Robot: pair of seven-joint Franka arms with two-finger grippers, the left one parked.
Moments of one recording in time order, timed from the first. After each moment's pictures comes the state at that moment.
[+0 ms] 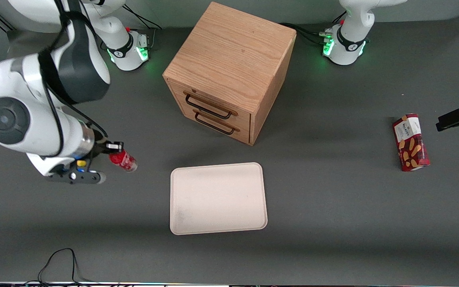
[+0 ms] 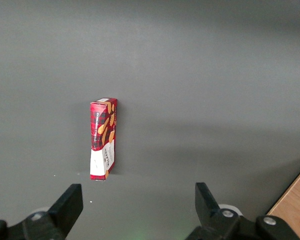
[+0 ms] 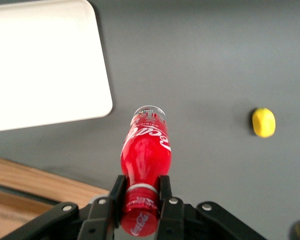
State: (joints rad) arm 0.48 0.56 -0.30 -1.04 0.13 1.38 0.30
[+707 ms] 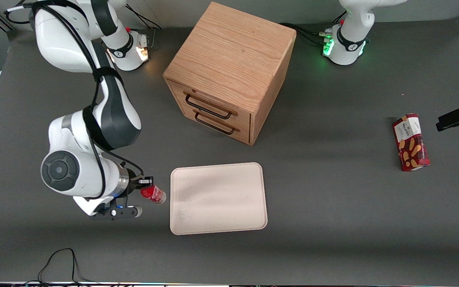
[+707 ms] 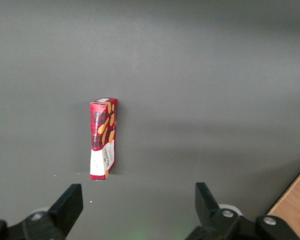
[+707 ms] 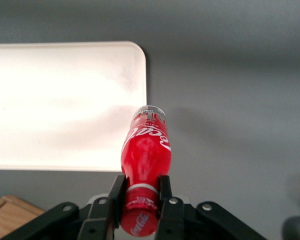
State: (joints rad) arm 0.38 0.82 -0.14 -0.85 0.14 1.59 0.23
